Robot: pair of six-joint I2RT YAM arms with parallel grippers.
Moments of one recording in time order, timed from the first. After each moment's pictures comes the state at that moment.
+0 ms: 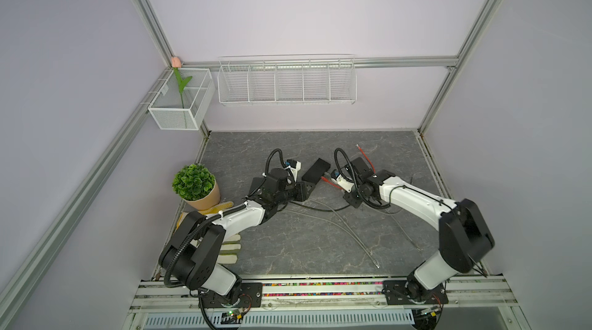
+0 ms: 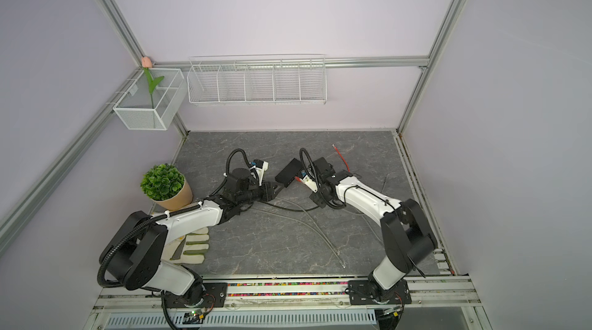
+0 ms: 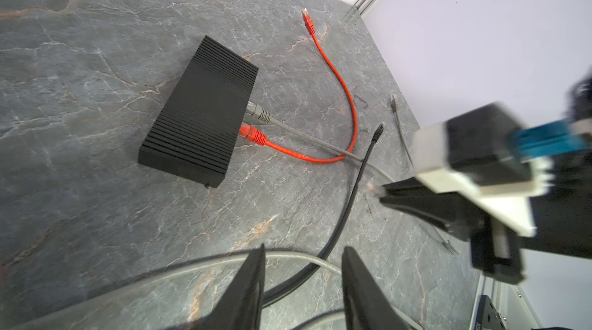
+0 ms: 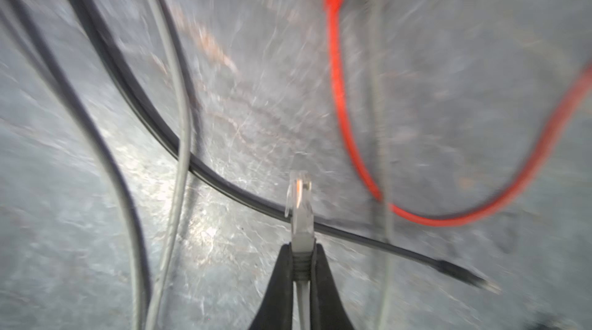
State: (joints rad) left arm -0.60 1.49 0.73 0.30 0.34 -0.51; right arm 0.59 1.53 1.09 -0.63 0.09 -0.34
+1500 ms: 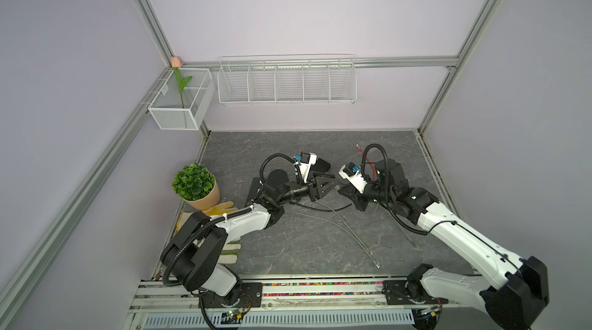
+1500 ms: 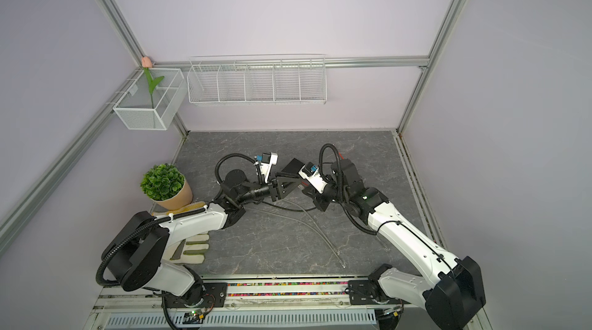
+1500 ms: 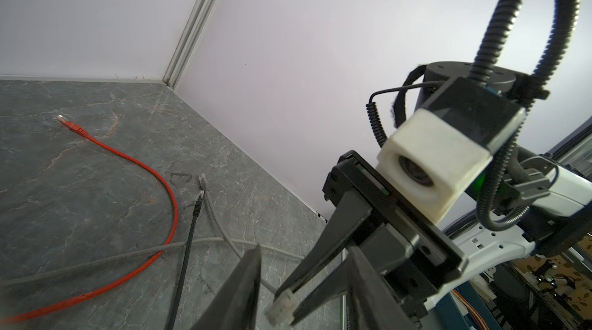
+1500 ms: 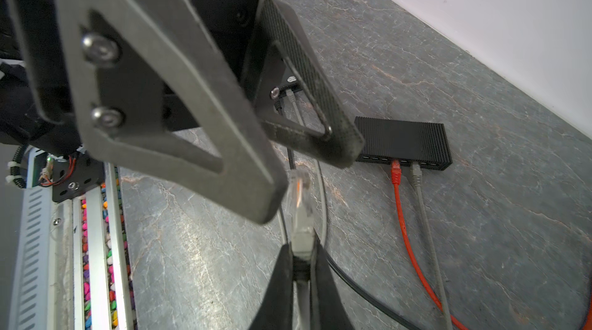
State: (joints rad) left arm -0.71 1.52 0.73 0.89 0.70 -0.67; right arm 0.57 1.16 0.94 -0.42 -0.44 -0.25
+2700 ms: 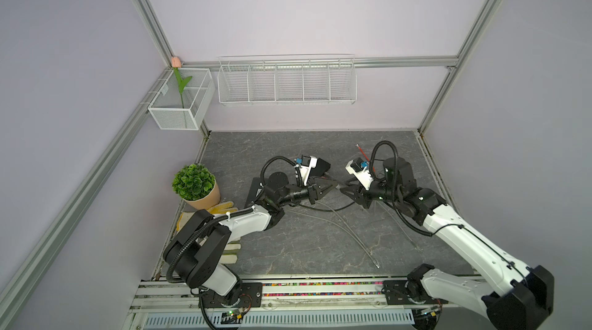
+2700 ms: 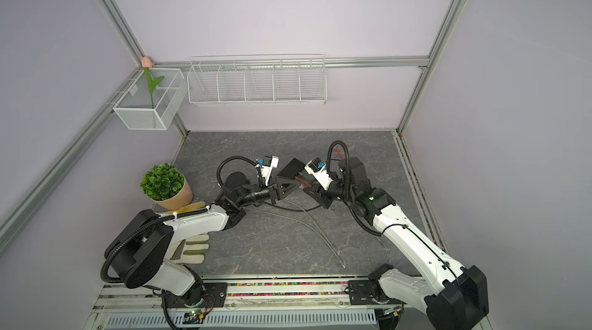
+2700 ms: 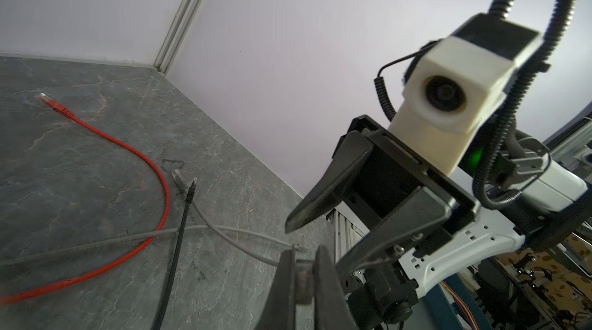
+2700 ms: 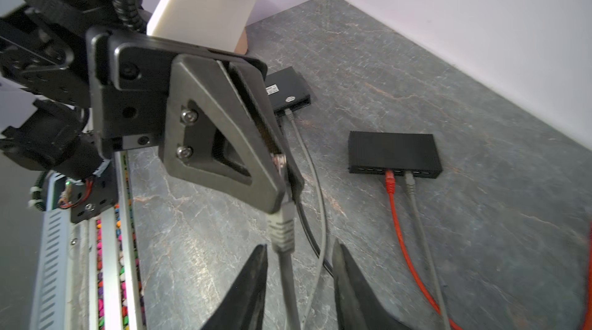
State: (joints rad) left arm -0.71 1.51 0.70 0.89 0.69 -0.68; right arm 0.54 1.08 0.93 -0.40 -0.43 -0.21
